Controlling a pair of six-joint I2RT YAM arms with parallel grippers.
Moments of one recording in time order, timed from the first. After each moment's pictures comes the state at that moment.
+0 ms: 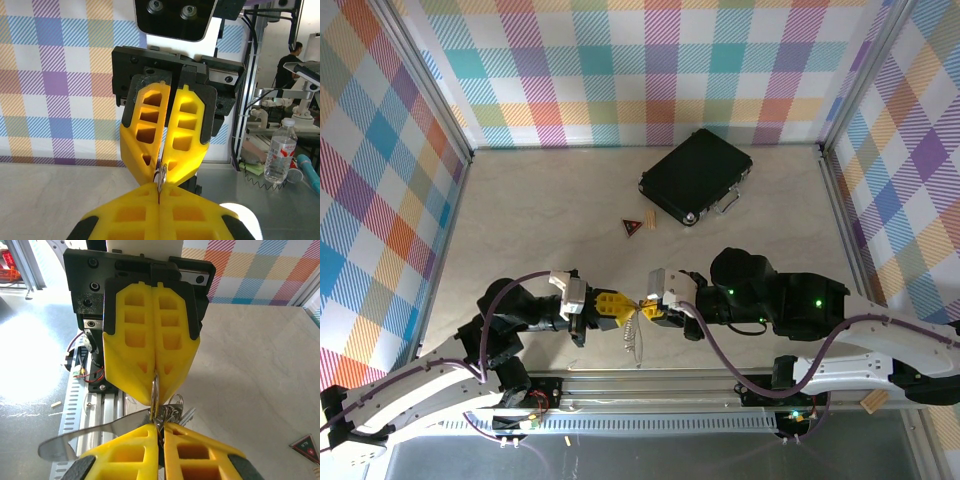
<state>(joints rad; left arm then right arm) -0.99 0.60 0.59 0.19 0.56 -0.11 1.32 0.99 1.27 -0.74 -0.08 -0.21</state>
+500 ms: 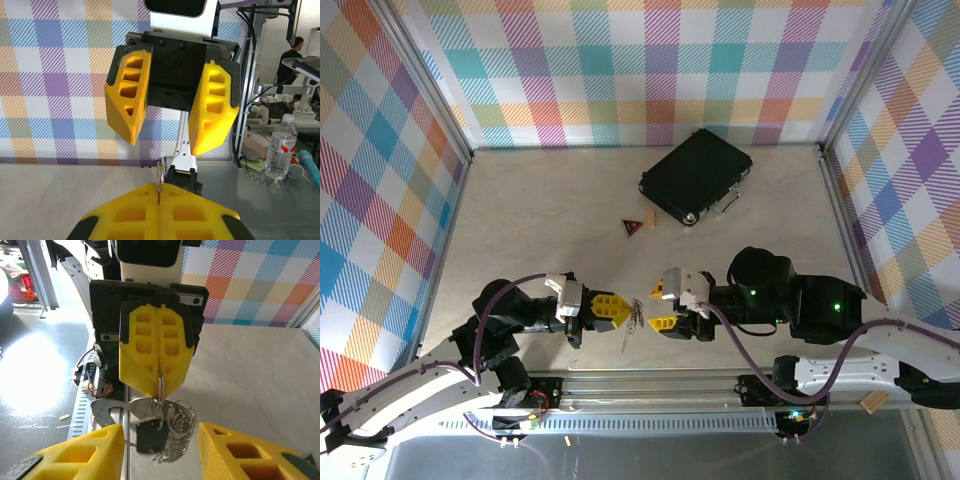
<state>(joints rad) -0.99 0.57 0.60 0.15 0.56 -0.09 1.32 0.93 1.26 -0.69 -0.12 -0.21</state>
